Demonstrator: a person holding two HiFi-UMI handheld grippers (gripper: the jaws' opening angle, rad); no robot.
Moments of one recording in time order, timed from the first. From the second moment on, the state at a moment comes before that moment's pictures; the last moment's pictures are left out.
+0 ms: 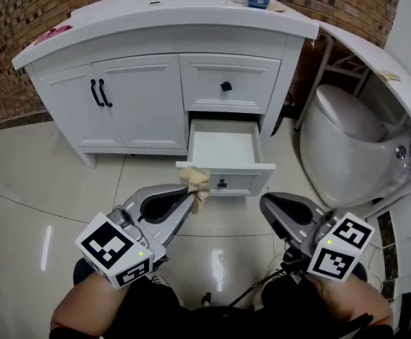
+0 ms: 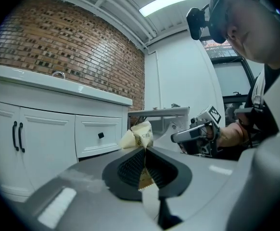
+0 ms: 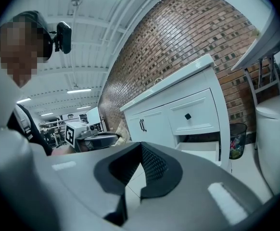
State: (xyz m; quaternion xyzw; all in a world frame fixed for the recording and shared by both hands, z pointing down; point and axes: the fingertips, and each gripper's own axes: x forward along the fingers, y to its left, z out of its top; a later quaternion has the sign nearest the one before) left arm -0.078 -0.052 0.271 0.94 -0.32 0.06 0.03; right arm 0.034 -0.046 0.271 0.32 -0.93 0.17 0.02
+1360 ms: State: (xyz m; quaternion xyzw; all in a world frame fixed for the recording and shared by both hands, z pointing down) left arm -0.076 -0.175 0.242 0.92 -0.36 0.13 -0.06; right arm 0.029 -0.066 0.270 0.31 -0.93 0.19 0.01
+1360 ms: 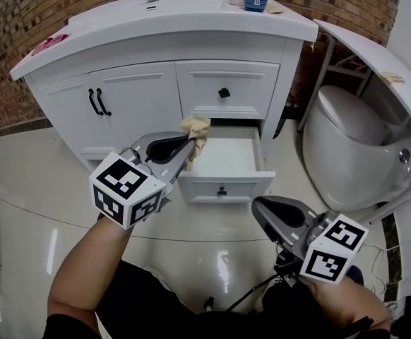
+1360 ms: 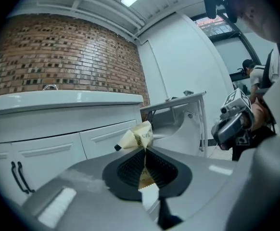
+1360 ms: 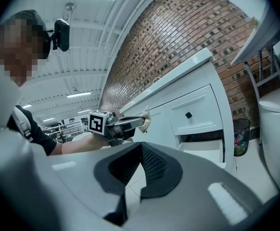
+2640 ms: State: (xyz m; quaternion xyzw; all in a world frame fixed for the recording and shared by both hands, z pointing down) left arm 0.021 -0.338 0.495 0.86 -0.16 0.49 -0.05; right arm 0.049 -0.122 0.315 0.31 -0.91 0.27 0.02
